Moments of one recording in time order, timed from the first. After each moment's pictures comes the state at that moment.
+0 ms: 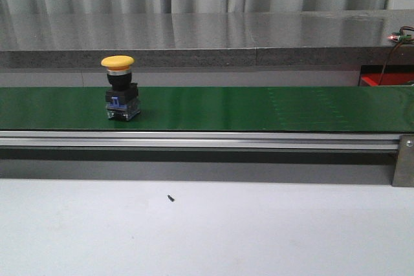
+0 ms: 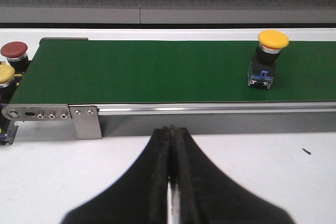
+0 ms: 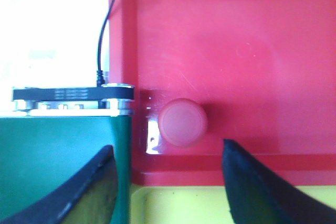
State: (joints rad) left arm 0.06 0.27 -0.37 -0.35 0.58 0.26; right arm -0.31 1.77 -1.53 0.23 0.85 -0.29
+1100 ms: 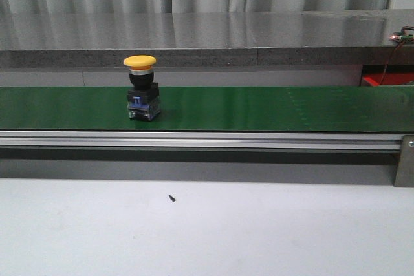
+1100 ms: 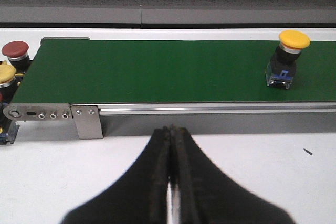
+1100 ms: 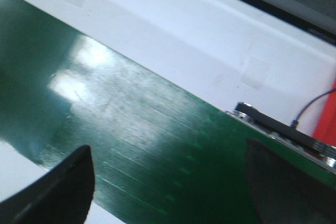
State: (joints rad) left arm 0.06 0.27 -0.37 -0.35 0.58 0.26; right arm 0.14 1.61 -1.53 0.24 0.93 -0.38
